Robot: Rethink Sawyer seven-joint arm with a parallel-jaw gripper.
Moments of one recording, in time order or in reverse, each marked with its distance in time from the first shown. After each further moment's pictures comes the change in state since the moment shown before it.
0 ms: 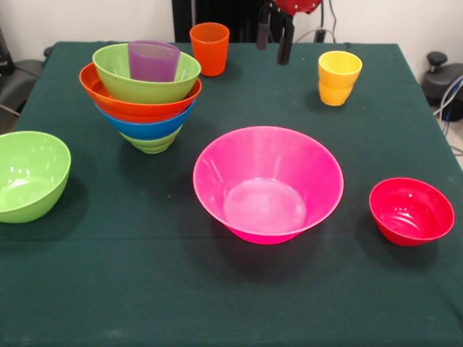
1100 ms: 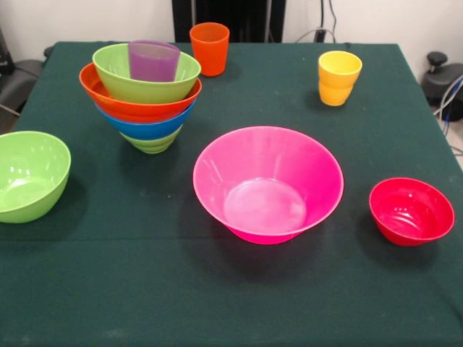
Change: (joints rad) arm -0.114 -0.220 -0.002 -0.027 0.007 0.301 0.000
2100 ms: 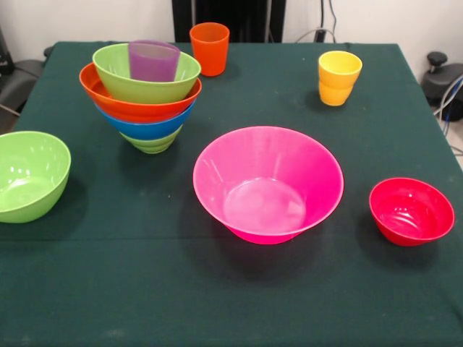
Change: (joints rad) arm -0.078 -0.007 0.005 -0.011 -0.017 0.002 0.000
